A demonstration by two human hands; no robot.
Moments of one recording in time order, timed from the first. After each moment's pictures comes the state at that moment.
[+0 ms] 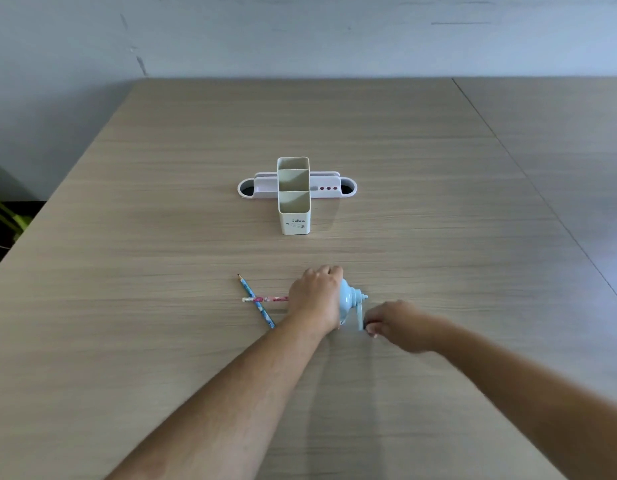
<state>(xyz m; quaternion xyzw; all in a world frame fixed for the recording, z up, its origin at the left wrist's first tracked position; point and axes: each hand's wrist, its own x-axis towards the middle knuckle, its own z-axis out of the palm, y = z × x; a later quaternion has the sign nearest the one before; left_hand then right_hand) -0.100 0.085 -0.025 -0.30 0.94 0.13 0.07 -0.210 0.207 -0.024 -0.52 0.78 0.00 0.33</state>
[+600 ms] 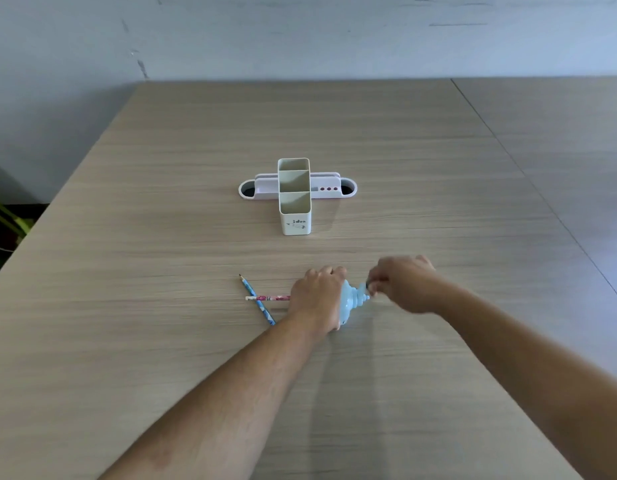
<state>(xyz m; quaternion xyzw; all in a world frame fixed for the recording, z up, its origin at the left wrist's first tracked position) -0.098 0.085 -0.022 -0.27 0.95 0.13 0.08 -0.231 0.182 0.008 -0.51 0.83 -0.02 0.21</state>
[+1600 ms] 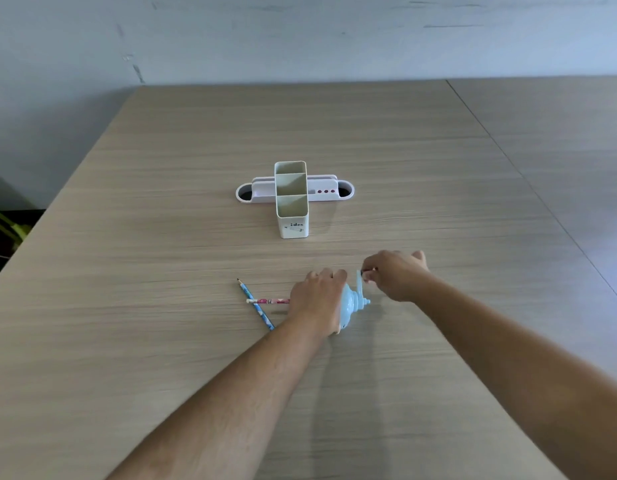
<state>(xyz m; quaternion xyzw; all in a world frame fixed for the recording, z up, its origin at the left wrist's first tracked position) -0.100 0.087 -0.021 -0.26 0.95 0.11 0.10 -0.239 0.162 -0.003 -0.45 0.87 0.01 0.19</state>
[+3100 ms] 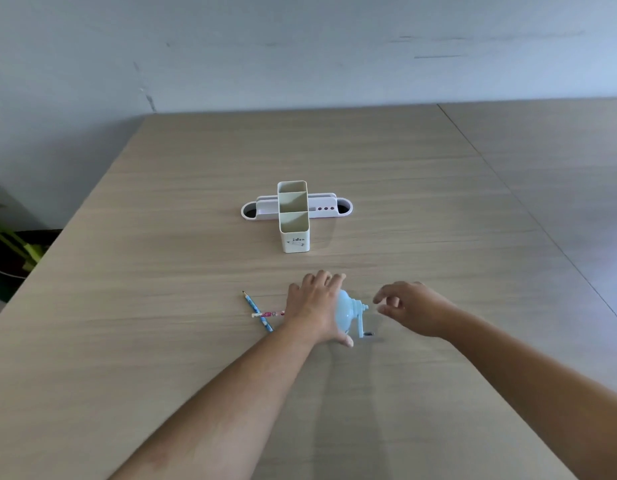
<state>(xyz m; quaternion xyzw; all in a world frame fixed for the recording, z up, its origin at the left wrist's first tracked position) -0.092 0.080 -0.013 -0.26 0.96 0.10 0.09 -0.232 0.216 0.001 -0.46 0.84 -0.13 0.25</state>
